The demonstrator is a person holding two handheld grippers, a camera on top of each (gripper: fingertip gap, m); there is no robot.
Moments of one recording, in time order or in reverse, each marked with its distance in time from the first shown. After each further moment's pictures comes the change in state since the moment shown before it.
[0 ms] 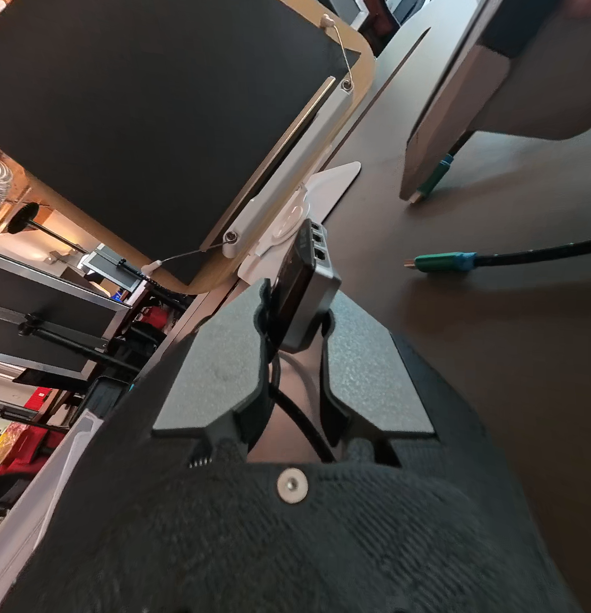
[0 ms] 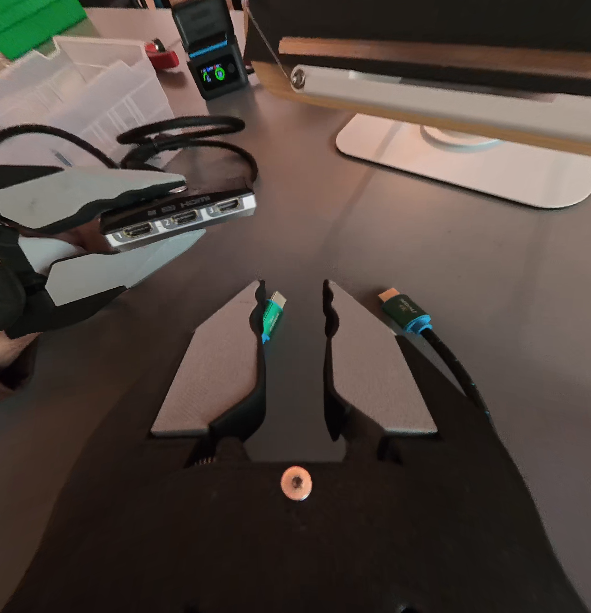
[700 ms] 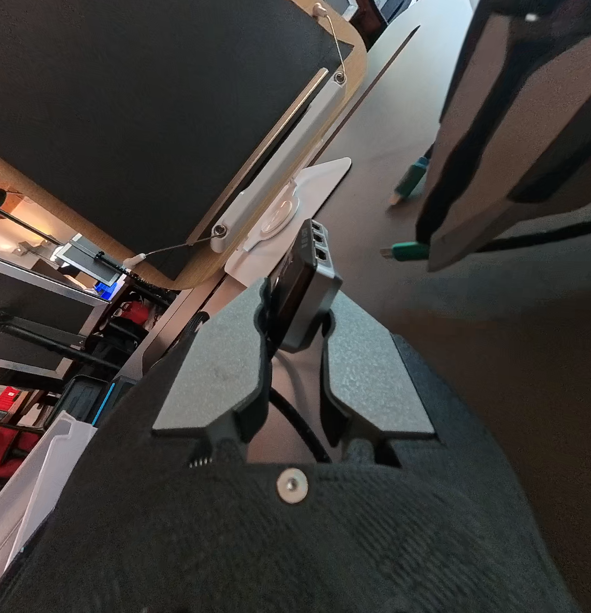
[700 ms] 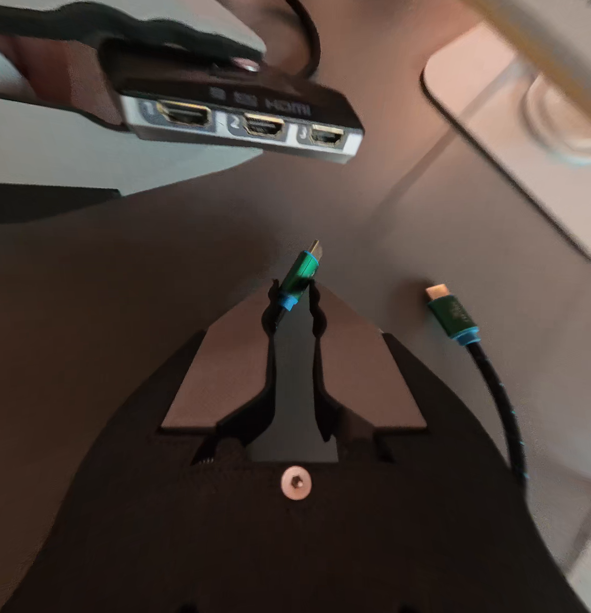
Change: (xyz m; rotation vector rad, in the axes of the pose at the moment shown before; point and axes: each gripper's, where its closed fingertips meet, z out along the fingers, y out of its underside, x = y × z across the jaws) left arm 0.004 0.004 0.003 -0.016 0.047 -0.035; right arm -0.023 0.040 0.025 -0.256 0.032 -0.374
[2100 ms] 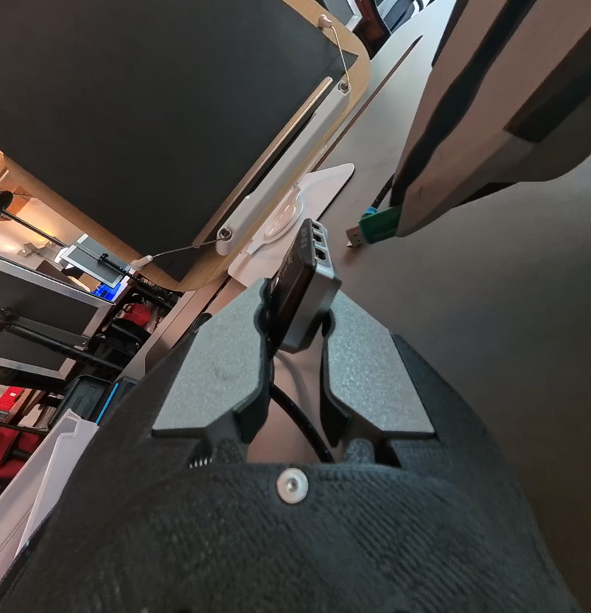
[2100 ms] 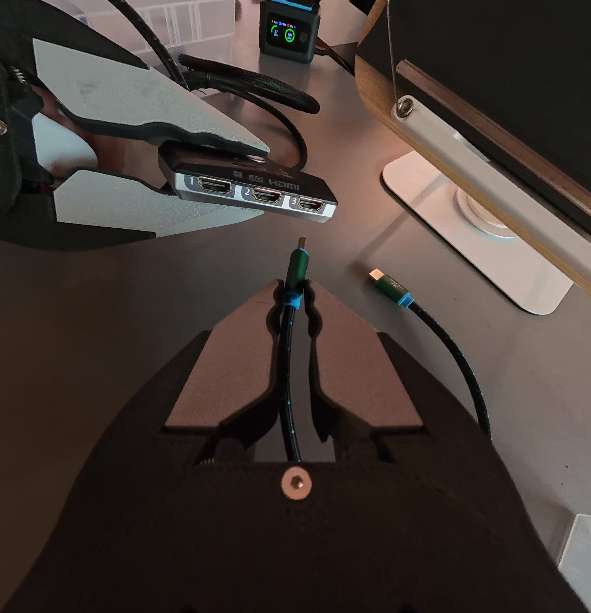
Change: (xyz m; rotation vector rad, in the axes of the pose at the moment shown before) left arm -0.002 -0.003 -0.002 0.014 -0.011 -0.006; right arm 0.005 -0.033 -0.024 0.218 0.032 -0.052
